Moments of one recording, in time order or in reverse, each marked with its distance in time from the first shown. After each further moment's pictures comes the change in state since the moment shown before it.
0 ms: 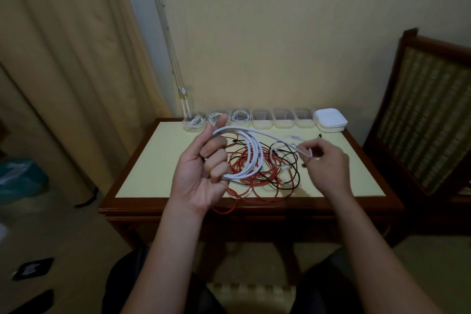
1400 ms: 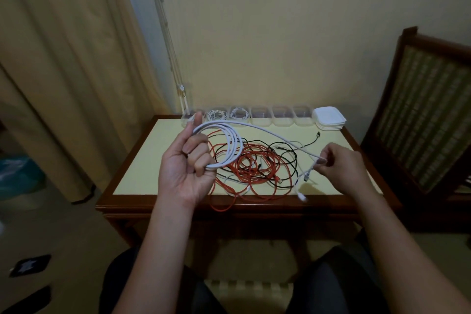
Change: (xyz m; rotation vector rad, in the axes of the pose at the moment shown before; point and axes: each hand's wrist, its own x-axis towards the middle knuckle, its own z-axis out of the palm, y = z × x) left_hand -0.007 0.009 -0.006 -0.106 0.158 0.216; right_hand 0.019 0.038 -0.032 -0.370 -0.191 -0.030
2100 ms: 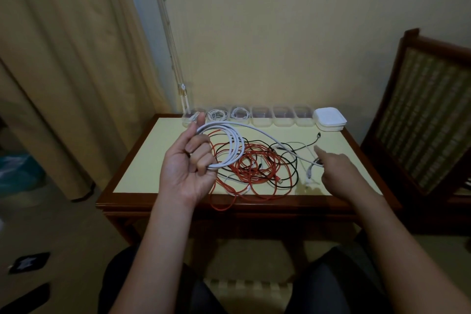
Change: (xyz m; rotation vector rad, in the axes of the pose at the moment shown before) left_hand -0.001 -0.002 0.005 0.049 0.079 0.024; right_hand 0.004 0.002 0.010 -0.433 -0.263 -0.088
